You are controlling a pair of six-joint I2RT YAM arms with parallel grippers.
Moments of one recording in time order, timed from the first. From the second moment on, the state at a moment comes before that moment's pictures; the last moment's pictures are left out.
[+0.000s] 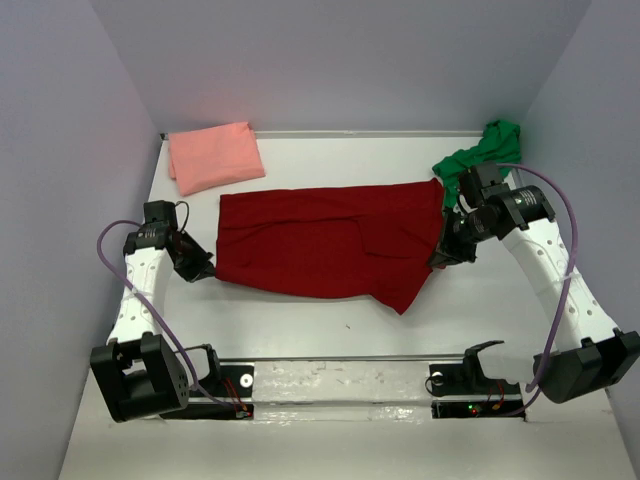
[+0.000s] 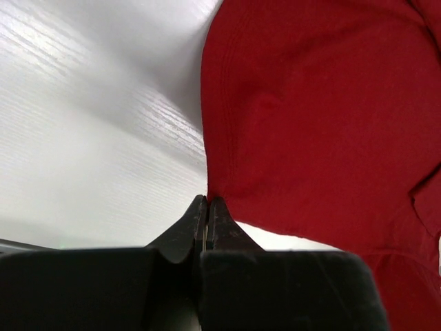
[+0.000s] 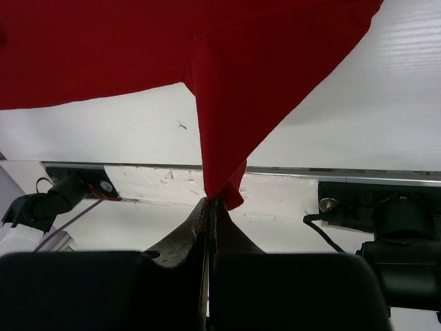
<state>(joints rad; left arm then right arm) 0.19 1.14 0.89 -0.92 0.15 -0.61 0.28 1.22 1.38 -1.35 -0.24 0.62</state>
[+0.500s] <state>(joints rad) 0.23 1.28 0.98 -0.91 0.15 -0.60 0.20 1.39 1.53 -1.36 -0.18 0.52</state>
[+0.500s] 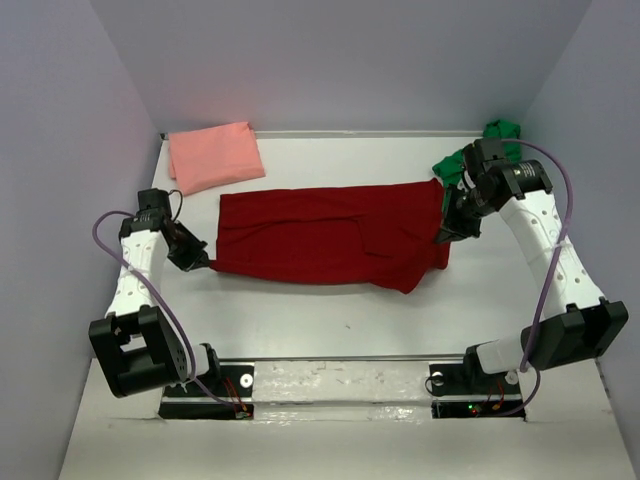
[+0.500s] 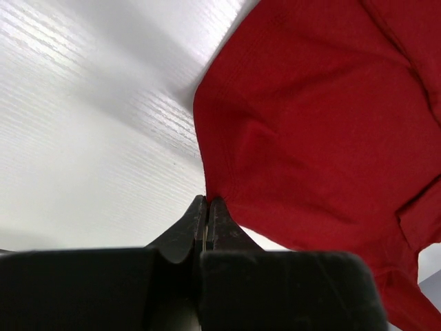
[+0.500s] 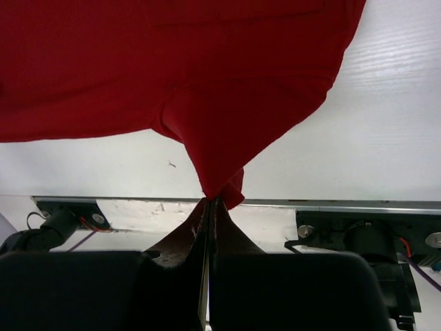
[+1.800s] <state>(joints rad) 0.24 1.49 1.18 -0.88 0.17 -0.61 0.04 1.72 1.92 -1.36 -0.15 0.41</state>
